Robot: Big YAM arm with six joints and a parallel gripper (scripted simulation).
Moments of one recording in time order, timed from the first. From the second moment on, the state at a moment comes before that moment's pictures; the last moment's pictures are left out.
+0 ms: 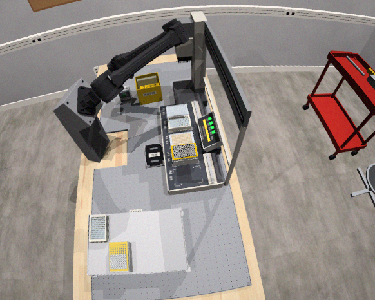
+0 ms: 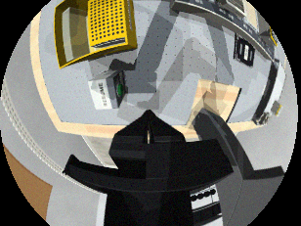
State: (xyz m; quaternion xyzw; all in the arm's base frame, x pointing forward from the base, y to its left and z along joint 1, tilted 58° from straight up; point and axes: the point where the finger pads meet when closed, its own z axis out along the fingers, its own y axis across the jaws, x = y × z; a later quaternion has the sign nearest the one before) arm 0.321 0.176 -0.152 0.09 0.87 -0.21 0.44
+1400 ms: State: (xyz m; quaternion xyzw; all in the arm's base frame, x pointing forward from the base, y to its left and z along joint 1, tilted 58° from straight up) arm 0.366 0.145 -0.186 0.09 0.87 -0.22 0.43
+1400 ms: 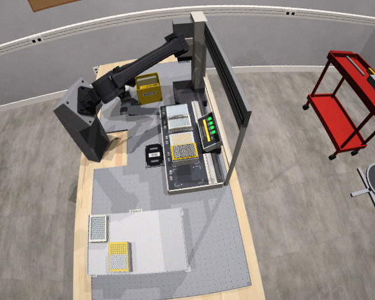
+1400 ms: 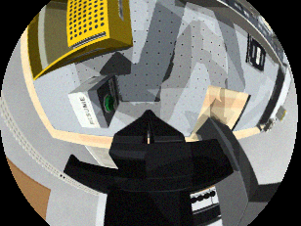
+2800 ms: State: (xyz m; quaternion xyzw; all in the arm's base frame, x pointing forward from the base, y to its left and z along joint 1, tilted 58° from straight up) arm 0.395 0.132 -0.206 0.08 0.87 -0.22 0.43
